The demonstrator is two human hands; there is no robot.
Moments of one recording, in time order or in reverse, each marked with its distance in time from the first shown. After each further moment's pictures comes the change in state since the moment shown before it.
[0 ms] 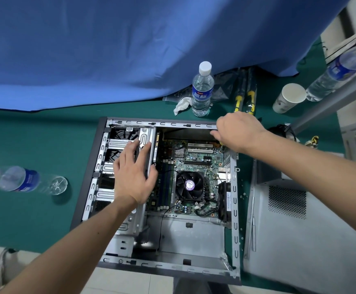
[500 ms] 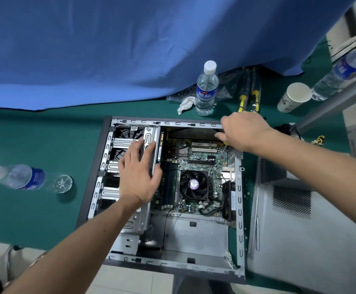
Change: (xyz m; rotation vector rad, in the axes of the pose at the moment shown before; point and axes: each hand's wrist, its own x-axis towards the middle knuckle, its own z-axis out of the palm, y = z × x) left_hand 0.001 0.000 -0.003 -0.001 -0.009 -0.011; right_hand 0.003 0.001 0.000 0.025 -0.013 0.018
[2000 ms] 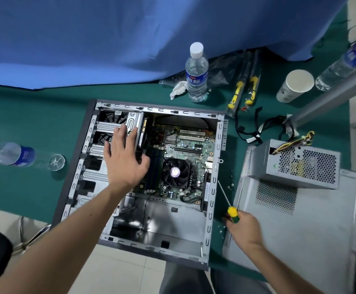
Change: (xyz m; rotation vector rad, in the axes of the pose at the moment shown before) left_hand -0.004 0.030 0.006 0.090 -0.016 -0.184; right_hand -0.176 -0.048 0.230 1.134 -0.224 0.690
